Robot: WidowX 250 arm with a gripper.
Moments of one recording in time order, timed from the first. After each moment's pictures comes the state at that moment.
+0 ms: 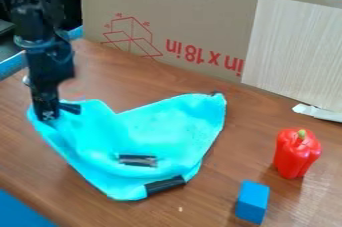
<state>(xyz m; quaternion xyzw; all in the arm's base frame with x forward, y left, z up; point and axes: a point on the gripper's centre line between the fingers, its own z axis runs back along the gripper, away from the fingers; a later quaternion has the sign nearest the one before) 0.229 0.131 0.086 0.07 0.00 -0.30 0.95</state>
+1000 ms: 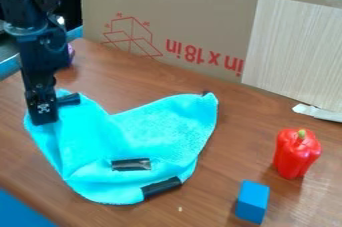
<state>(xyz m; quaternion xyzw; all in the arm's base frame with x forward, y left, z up) 0.220 0.119 0.110 0.09 -0.01 -0.28 0.96</state>
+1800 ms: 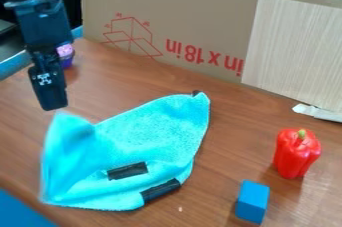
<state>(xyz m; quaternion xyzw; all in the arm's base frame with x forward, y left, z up) 0.224 0.104 0.122 -0.10 -0.02 -0.31 0.95</state>
